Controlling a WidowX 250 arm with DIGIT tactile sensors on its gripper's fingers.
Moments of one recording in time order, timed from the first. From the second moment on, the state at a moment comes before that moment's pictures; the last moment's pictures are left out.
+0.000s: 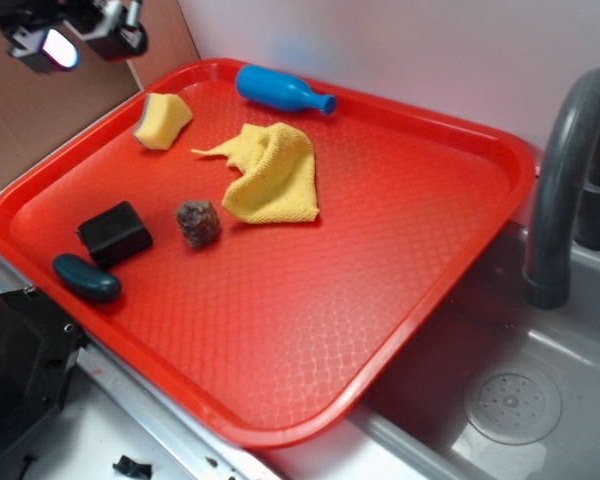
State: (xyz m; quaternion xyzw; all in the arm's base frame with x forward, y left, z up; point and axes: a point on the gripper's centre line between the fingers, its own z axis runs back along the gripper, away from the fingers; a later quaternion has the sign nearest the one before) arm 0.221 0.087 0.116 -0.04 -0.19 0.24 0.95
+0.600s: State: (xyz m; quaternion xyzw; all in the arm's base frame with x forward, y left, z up) arm 0.258 0.123 0.032 0.05 -0.12 0.26 0.96
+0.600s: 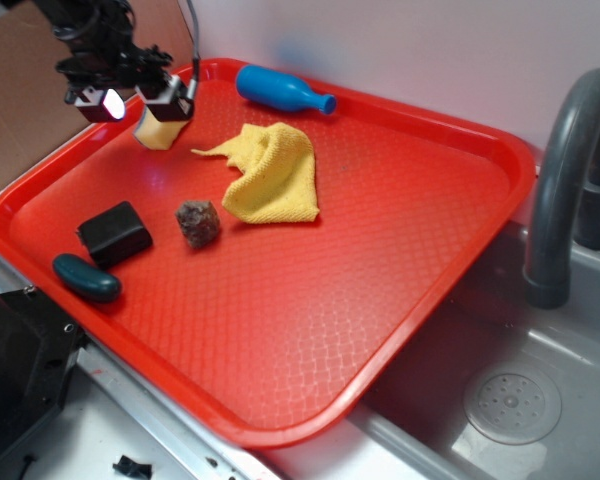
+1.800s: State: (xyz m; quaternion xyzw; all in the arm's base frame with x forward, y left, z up) arm 0.255 0.078 0.106 -0.03 -0.02 0.29 0.96
